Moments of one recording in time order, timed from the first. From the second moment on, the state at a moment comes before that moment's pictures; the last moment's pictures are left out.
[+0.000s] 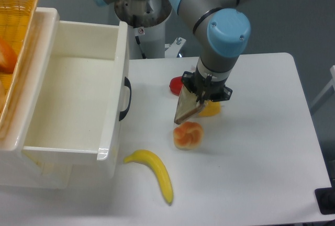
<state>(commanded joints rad) 2.58 -1.81 -1.49 -1.48 1.56 0.96</state>
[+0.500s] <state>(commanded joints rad) 2.60 -1.81 -1.48 -1.53 1.56 0.96</state>
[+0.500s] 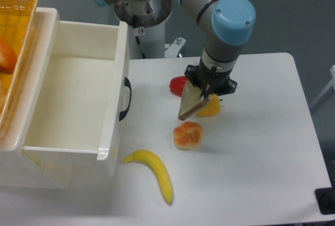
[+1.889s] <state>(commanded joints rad) 2.63 -1.45 -1.45 -1.99 1.34 0.96</state>
